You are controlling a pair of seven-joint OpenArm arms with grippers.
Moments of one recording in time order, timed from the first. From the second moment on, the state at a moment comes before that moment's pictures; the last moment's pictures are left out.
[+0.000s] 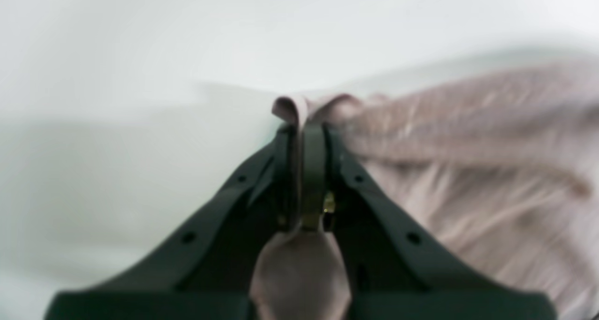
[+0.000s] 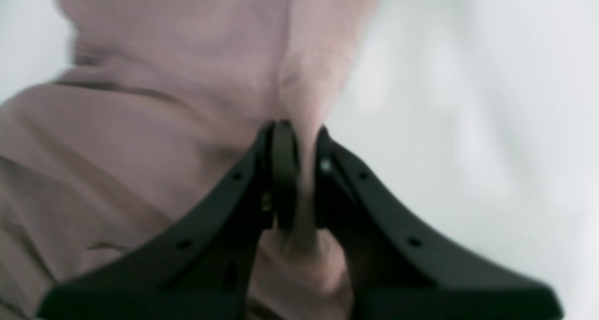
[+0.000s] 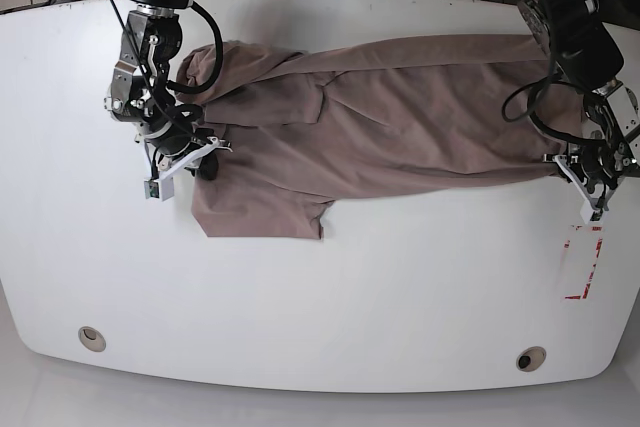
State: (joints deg) left arm -19.8 -19.3 -33.6 63.2 -3.3 -42.0 63.5; right arm -0.7 5.5 17.1 85.8 25.3 18.3 -47.2
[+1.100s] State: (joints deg) left arm -36.9 -15.1 -31.6 97.6 -4.1 -41.9 83.3; right arm 16.7 19.0 11.1 95.2 26.1 22.6 -50.1
